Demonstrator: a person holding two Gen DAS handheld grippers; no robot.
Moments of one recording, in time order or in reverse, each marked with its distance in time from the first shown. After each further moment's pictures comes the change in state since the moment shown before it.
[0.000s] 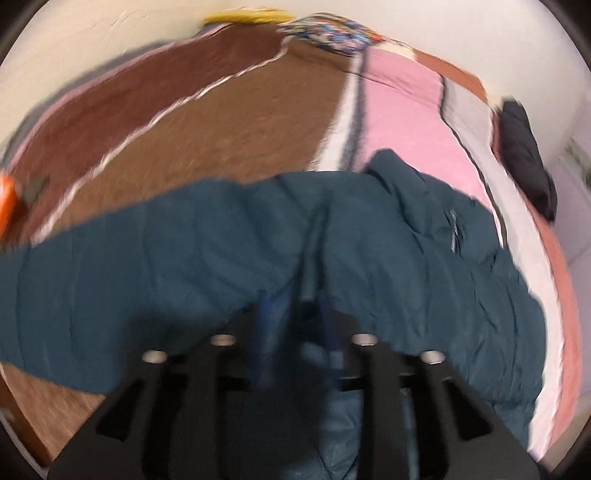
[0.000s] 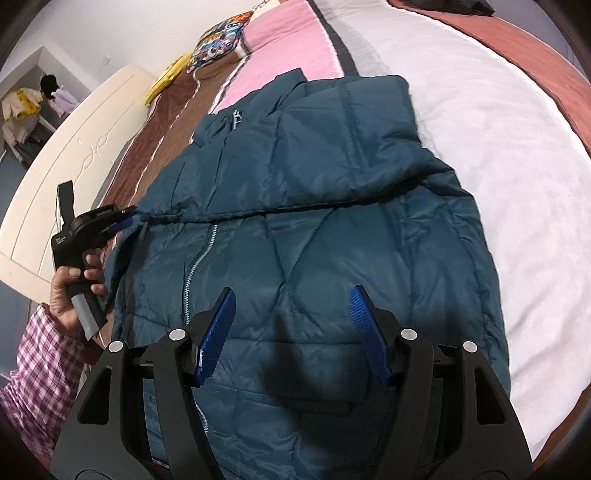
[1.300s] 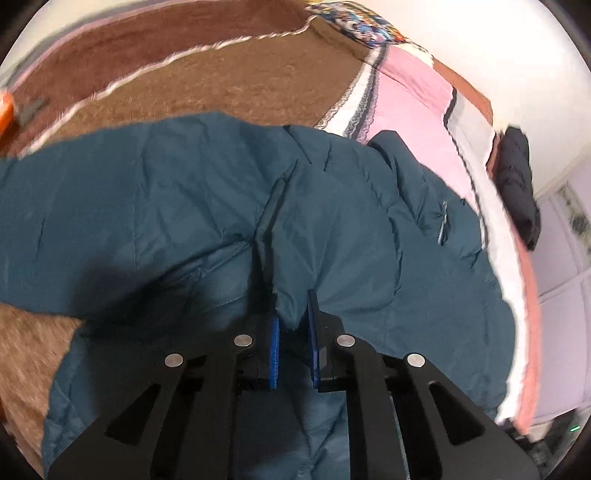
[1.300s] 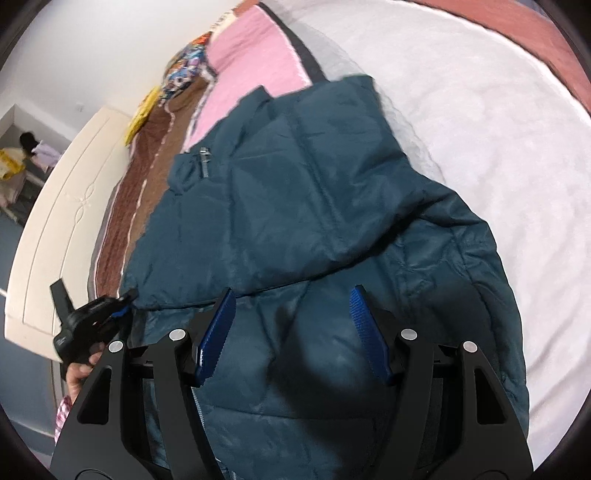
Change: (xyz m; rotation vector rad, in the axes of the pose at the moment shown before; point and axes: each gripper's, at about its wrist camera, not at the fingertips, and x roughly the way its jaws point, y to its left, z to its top) left arm 0.011 0.002 -0.036 -0.090 0.075 -0.076; right arm 0.021 -0.024 0.041 0.164 -0.050 0.026
